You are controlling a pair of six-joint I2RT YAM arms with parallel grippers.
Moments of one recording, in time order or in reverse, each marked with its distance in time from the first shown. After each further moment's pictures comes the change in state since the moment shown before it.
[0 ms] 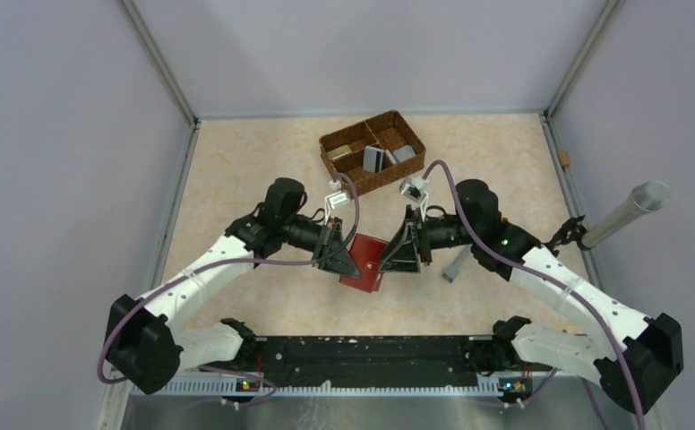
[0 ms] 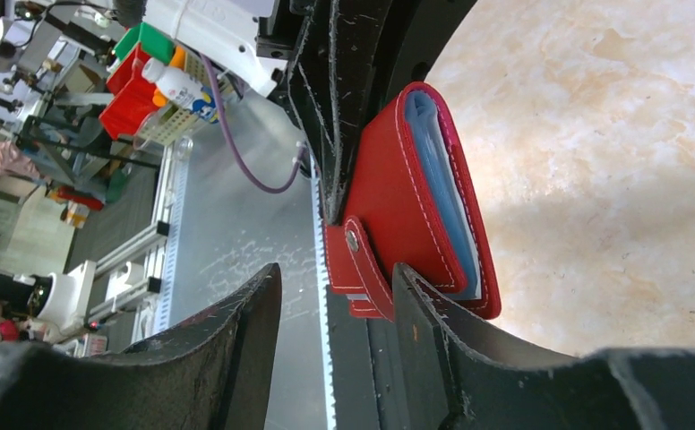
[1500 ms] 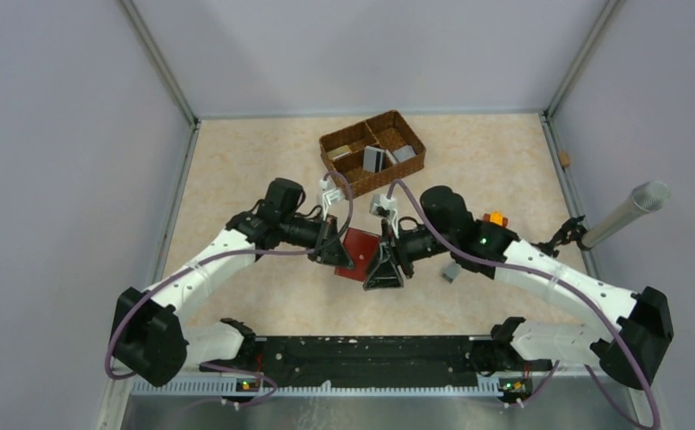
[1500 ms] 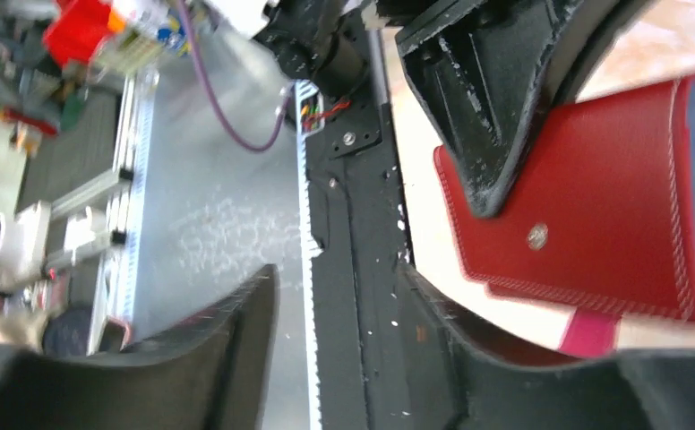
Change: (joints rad) left arm 0.054 0.056 0.011 -0.135 -0.148 0.040; right arm 0.183 0.129 0.099 -0.144 0.059 -0.164
